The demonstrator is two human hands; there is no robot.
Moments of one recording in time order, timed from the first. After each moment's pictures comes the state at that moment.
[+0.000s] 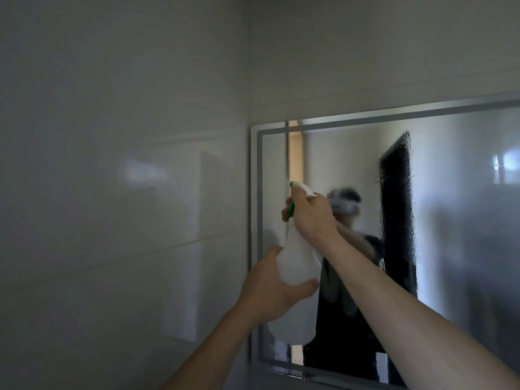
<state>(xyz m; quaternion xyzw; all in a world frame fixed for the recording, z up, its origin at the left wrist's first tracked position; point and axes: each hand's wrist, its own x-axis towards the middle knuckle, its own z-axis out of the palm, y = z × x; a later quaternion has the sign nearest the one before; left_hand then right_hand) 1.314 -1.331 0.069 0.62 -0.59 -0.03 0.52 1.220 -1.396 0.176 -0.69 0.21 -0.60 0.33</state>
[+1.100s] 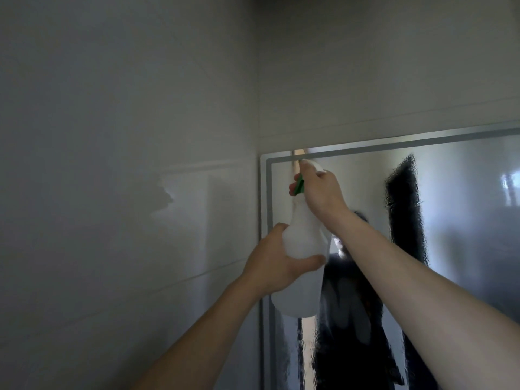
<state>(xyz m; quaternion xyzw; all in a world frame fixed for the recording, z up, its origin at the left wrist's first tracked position) 1.325 -1.311 0.163 0.58 -0.63 0.02 0.51 1.224 -1.379 0.266 -0.68 0.18 -0.64 0.31</state>
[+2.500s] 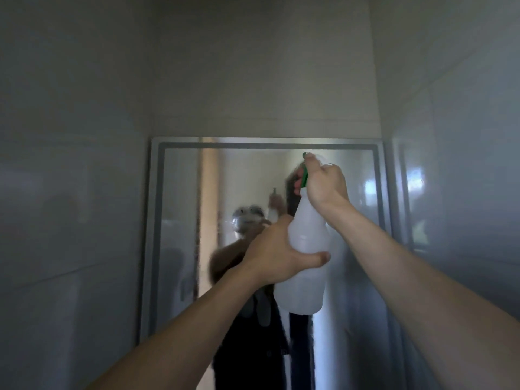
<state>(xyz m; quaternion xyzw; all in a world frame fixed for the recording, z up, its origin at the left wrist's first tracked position) 1.166 -1.403 0.166 0.46 -0.75 -0.06 0.47 1.046 -1.423 0.260 -0.60 0.33 -0.70 0.17</state>
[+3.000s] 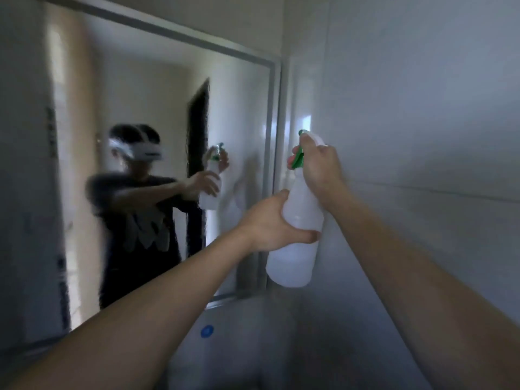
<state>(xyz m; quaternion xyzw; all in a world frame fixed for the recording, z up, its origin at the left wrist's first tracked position) 0.971 -1.436 0.082 0.33 -0.84 -0.21 0.38 0.853 -1.418 0.161 -0.52 0.47 -0.70 0.13</state>
